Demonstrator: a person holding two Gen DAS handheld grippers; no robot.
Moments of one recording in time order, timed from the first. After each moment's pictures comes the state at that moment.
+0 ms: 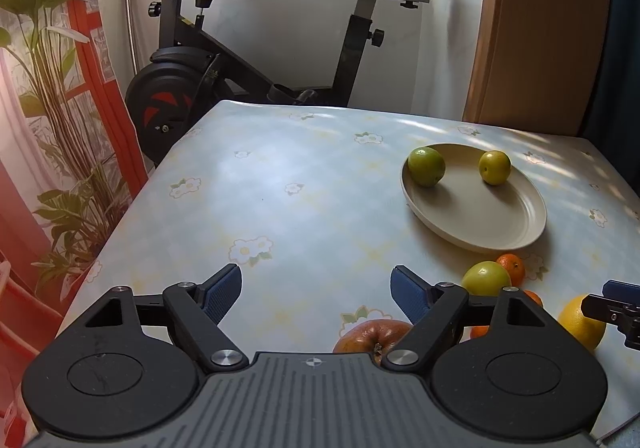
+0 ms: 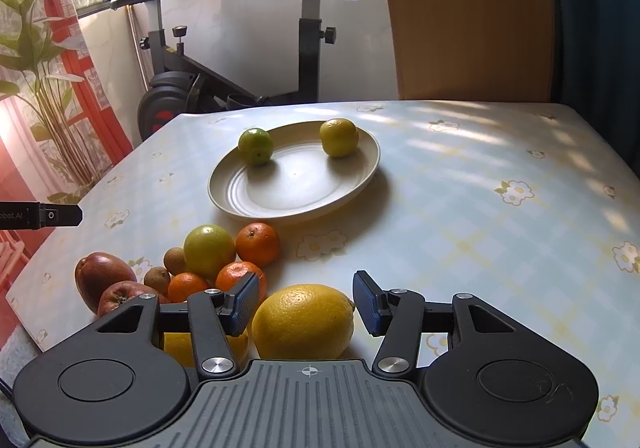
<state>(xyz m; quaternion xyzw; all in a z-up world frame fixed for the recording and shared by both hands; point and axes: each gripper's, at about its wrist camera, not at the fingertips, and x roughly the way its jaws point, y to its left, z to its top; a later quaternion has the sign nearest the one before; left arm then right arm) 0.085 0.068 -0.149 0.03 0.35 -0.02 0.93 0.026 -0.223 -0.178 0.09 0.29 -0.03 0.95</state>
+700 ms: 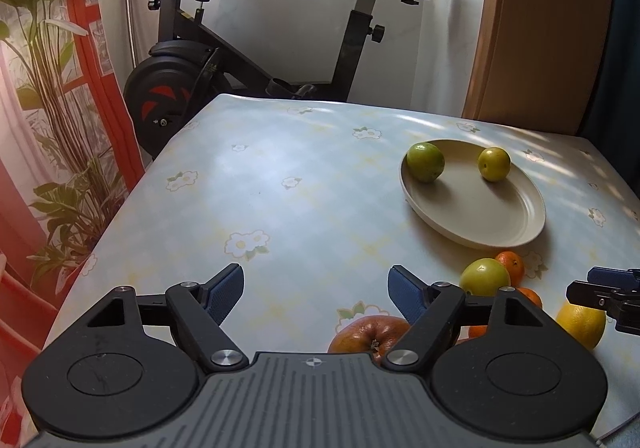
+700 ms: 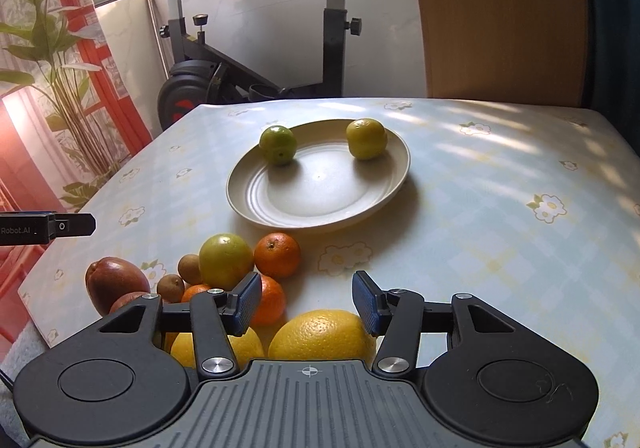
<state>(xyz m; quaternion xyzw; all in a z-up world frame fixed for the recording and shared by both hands) 0.086 0.071 -0.152 0.03 0.36 -0.03 0.93 0.054 -0.223 -0.173 0.09 0.31 0.01 0.95</state>
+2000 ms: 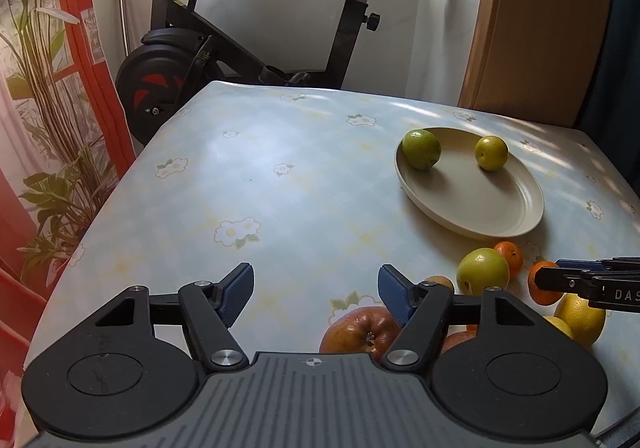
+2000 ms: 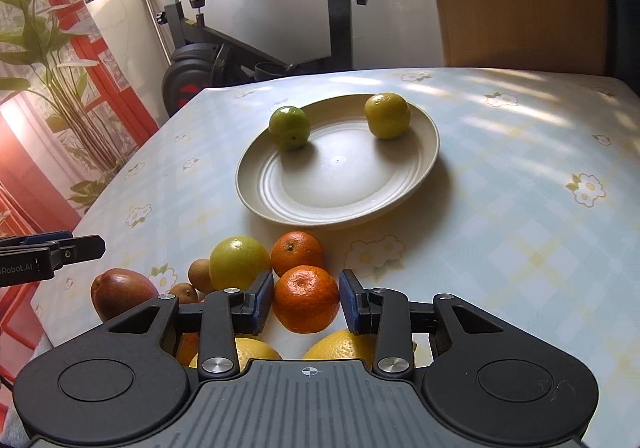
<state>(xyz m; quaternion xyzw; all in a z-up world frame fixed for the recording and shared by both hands) 0.092 0.065 -0.162 0.02 0.38 -0.04 0.93 0.083 -0.222 -0.179 0.12 0.34 0.02 0.93</state>
